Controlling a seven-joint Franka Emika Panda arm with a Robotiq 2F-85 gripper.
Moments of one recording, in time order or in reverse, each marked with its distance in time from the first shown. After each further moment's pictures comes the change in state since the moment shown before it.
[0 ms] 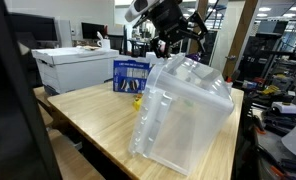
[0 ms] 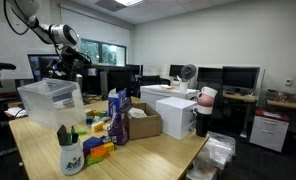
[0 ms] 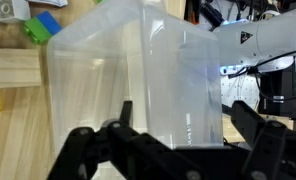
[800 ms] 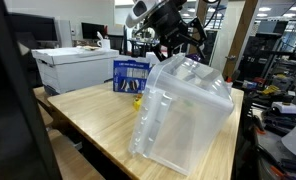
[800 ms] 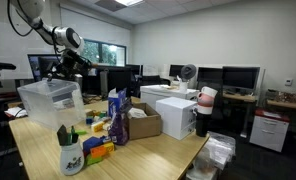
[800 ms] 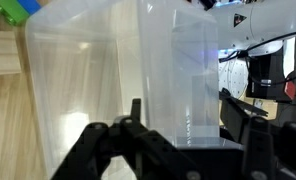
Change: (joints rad) arm -0.026 0.021 0.000 0.001 0.089 -0.007 -0.005
